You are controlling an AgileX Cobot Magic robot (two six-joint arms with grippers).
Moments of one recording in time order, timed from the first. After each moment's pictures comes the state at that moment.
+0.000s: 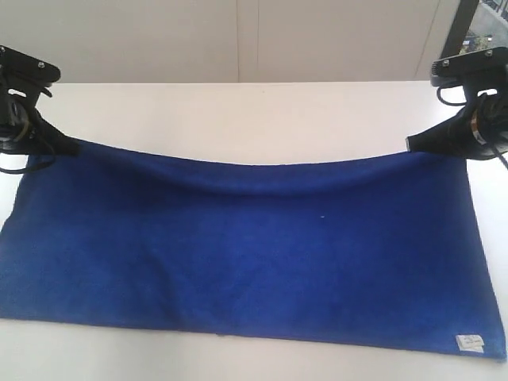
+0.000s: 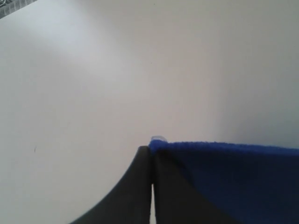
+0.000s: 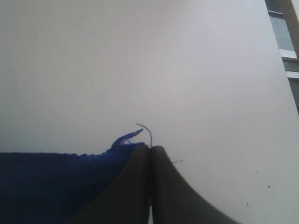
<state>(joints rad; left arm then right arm) -0.24 1.75 -1.02 1.26 0.47 -1.08 0.13 1.68 -0.95 -1.06 0.33 0.99</state>
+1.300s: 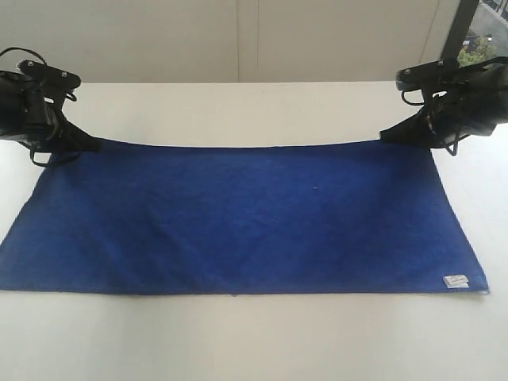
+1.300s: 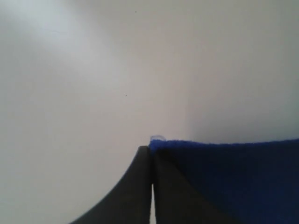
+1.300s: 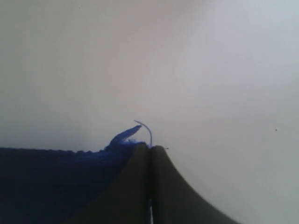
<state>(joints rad) -0.19 2.05 -1.27 1.27 0.40 -1.12 0.08 2.10 -1.32 -1.10 0.26 0.98</state>
